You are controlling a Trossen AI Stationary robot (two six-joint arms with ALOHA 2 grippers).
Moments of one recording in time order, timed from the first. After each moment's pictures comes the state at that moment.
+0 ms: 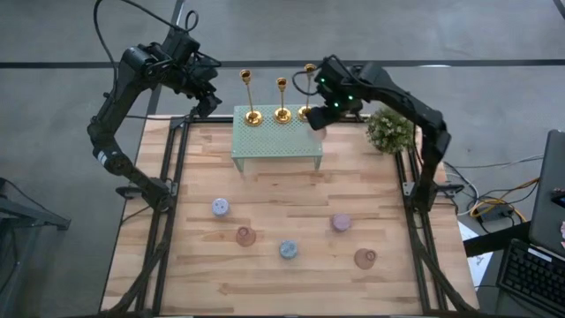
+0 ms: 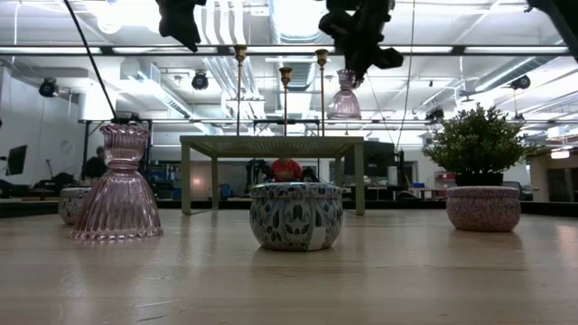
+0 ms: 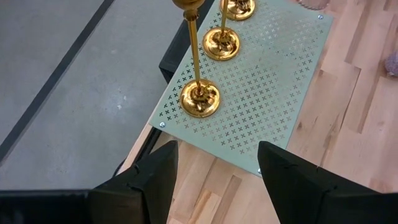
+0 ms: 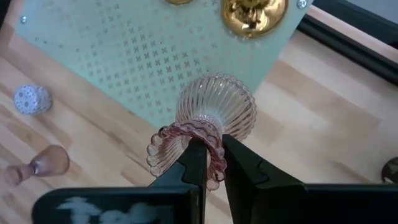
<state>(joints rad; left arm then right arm) 0.83 1.49 2.06 -1.48 0.16 0.33 -0.53 1.87 2.13 -1.46 -0.09 0.54</state>
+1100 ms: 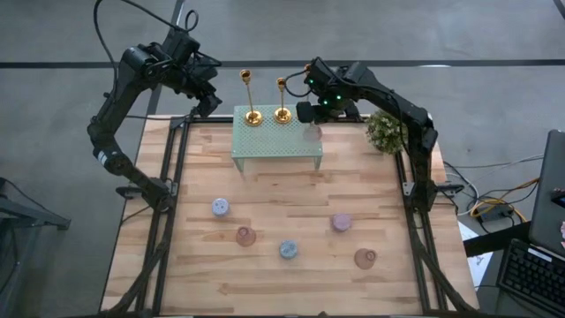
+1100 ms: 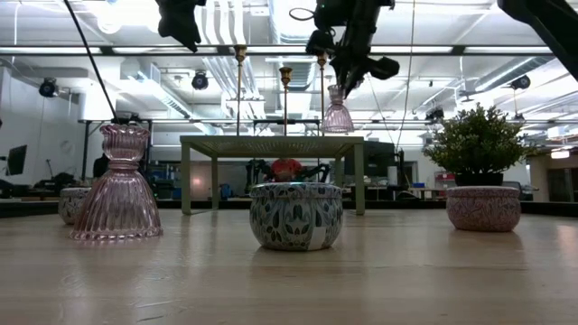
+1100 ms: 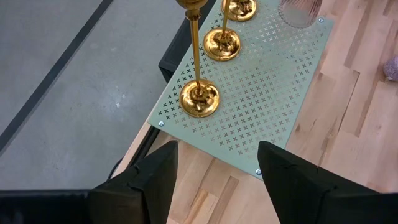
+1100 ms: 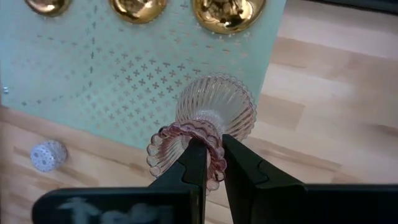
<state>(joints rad) 0.83 1.49 2.06 -1.48 0.16 0.31 -0.54 1.98 2.20 -1.48 -0.08 0.86</state>
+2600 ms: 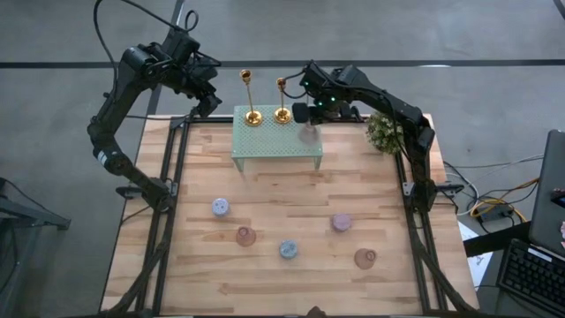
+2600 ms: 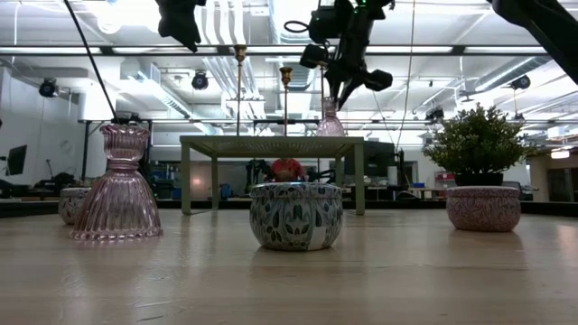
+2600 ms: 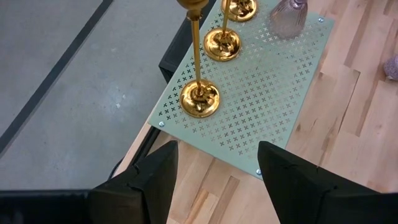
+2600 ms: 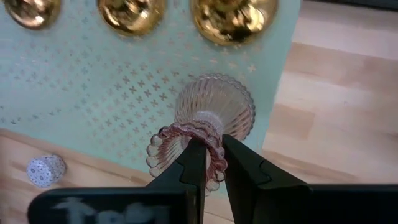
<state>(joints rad) 0.83 1.49 2.06 -1.48 0.16 0.31 -0.55 2.01 2.15 -1.39 -0.08 0.88</state>
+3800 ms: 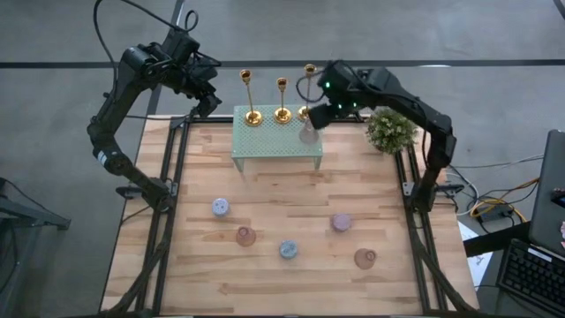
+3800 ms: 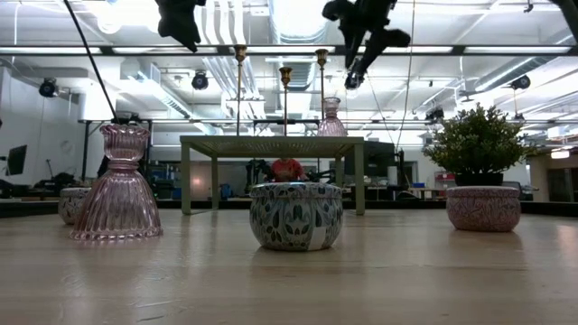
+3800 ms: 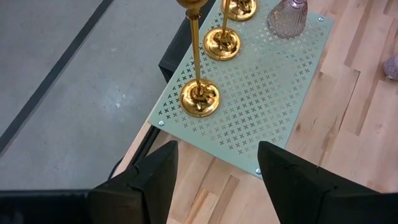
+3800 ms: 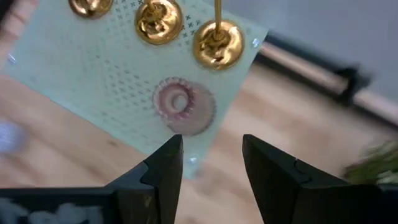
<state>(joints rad) 0.83 1.49 2.06 -1.48 0.16 0.31 -0.44 1.80 2.12 -1.44 0.16 0.60</state>
